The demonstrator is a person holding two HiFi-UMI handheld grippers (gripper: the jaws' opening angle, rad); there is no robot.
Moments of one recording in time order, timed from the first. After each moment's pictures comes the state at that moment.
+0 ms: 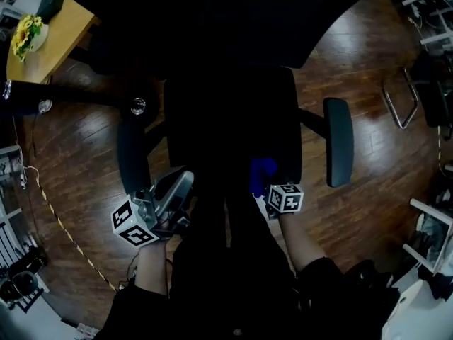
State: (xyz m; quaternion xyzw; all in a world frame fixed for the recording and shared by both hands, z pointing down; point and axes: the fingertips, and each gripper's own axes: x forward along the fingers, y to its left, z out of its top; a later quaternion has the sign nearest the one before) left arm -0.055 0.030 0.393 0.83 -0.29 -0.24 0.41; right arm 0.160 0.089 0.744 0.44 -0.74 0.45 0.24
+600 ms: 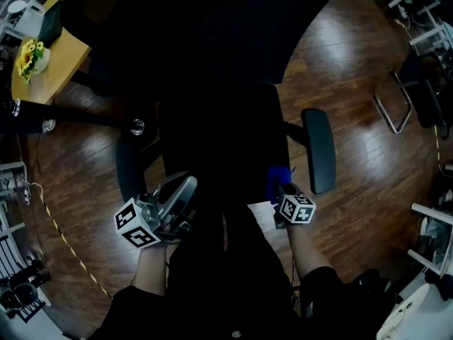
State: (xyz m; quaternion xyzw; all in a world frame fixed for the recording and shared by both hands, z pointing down) left arm 0.002 0.018 0.371 0.85 -0.27 -0.22 0.40; right arm 0.256 0.071 0.705 0.51 -0.72 0.44 0.17
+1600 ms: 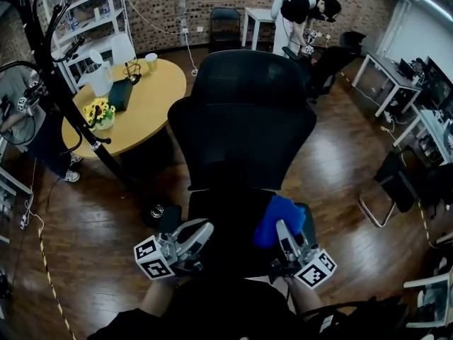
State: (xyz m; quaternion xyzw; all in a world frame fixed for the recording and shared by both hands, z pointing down) left arm -0.041 0.049 0.182 0.89 -0.23 -0.30 0.26; right arm 0.133 0.012 0.204 0.32 -0.88 0.25 -0.26
